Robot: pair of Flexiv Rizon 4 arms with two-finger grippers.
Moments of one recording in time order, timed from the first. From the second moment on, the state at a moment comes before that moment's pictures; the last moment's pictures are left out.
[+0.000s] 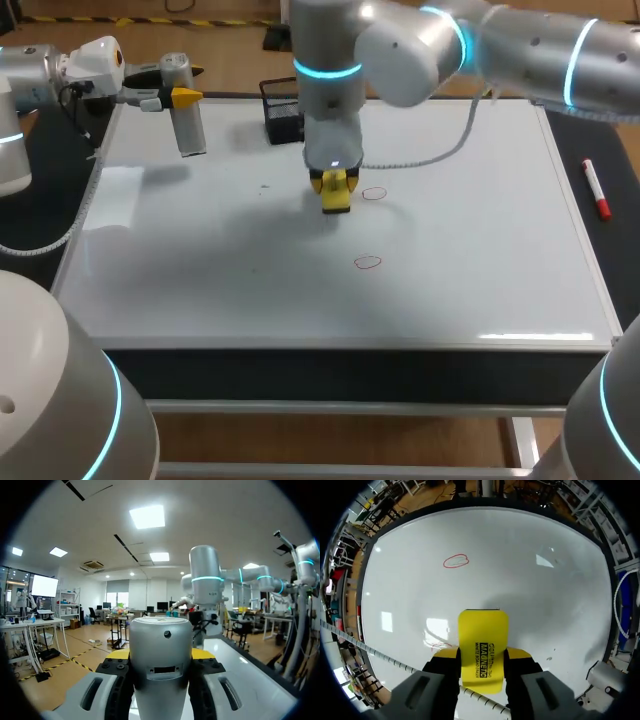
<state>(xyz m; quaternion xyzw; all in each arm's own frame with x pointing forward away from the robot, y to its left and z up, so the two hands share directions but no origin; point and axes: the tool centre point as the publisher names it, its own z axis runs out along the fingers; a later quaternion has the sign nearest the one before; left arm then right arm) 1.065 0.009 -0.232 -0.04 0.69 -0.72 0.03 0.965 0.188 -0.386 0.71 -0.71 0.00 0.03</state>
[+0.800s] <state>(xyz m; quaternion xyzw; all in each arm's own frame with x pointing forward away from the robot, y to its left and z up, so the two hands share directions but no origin) 1.065 0.009 -0.232 -0.04 0.69 -0.72 0.03 1.054 -0.011 -0.342 0.55 -0.84 0.01 0.02</state>
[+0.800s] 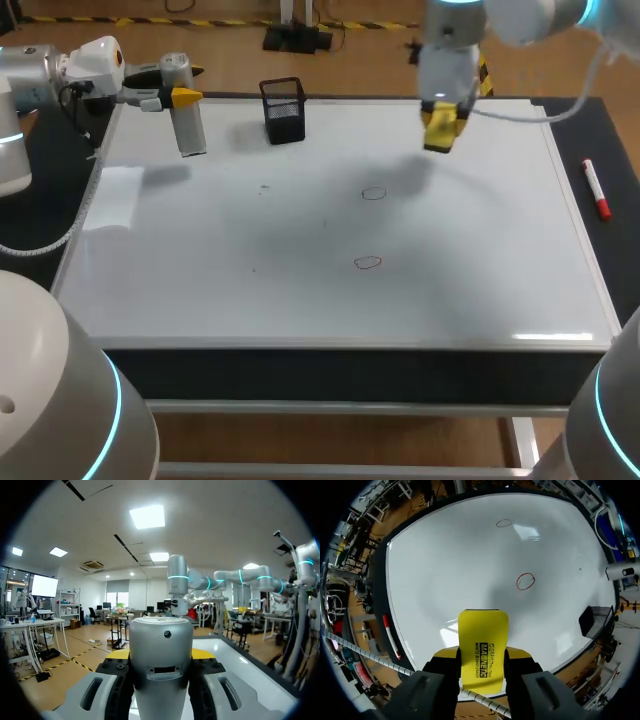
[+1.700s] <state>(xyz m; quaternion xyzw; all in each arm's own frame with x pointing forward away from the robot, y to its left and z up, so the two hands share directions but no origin) 1.065 0.009 -0.232 -0.04 0.69 -0.72 0.03 1.060 -0.109 -0.344 0.48 -0.88 -0.03 0.01</state>
